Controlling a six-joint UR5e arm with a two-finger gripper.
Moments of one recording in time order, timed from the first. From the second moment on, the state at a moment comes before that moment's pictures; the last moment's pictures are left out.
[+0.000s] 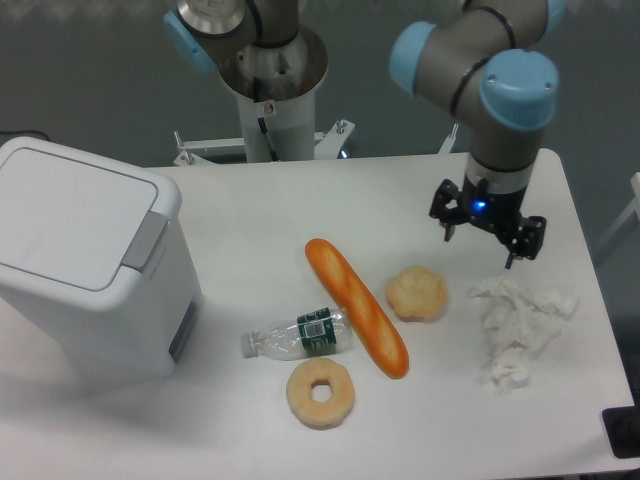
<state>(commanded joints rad) 2.65 -1.82 -1.57 -1.12 1.55 1.18</state>
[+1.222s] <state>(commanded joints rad) 2.34 -1.72 -1.53 -1.13 1.45 0.41</state>
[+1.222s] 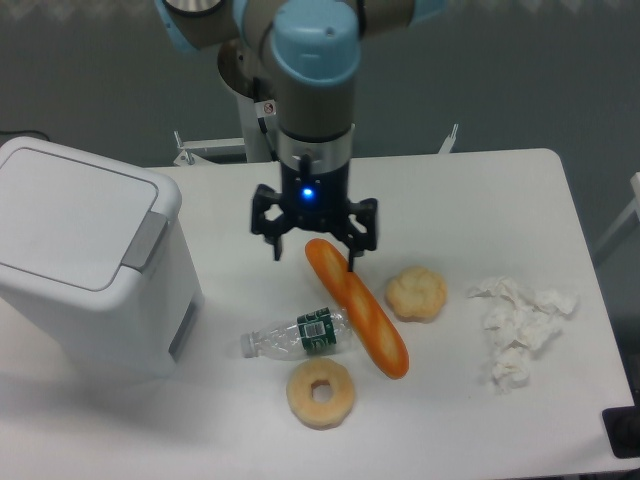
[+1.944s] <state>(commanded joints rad) 2.31 -1.62 -1.53 -1.13 1.17 0.22</state>
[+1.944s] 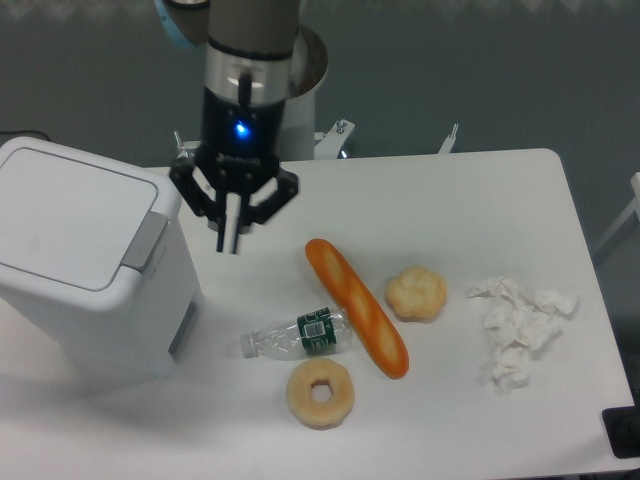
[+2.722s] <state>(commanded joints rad) 2.25 -1.64 -1.57 -1.13 1.15 0.22</state>
